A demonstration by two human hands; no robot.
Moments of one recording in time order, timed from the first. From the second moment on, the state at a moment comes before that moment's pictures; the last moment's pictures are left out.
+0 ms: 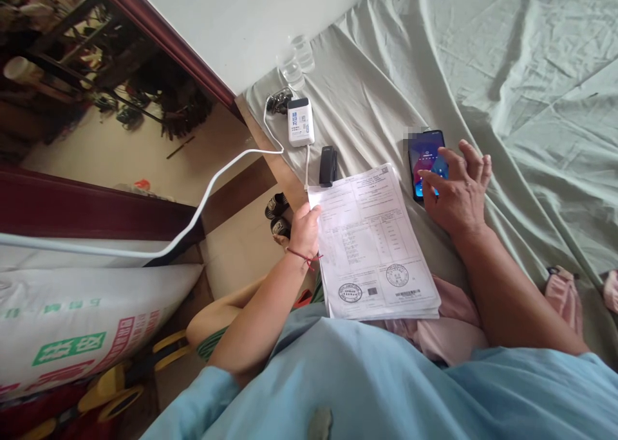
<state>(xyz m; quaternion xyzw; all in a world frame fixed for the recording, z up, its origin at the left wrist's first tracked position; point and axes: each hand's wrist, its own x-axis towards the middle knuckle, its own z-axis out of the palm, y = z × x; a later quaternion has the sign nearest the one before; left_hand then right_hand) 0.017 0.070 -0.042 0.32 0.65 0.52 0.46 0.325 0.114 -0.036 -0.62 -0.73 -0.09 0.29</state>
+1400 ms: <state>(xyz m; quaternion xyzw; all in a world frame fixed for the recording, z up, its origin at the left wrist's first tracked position) 0.022 0.067 -0.034 0.29 0.64 0.54 0.47 0.330 0.118 -0.030 -0.60 -0.65 -0.14 0.45</state>
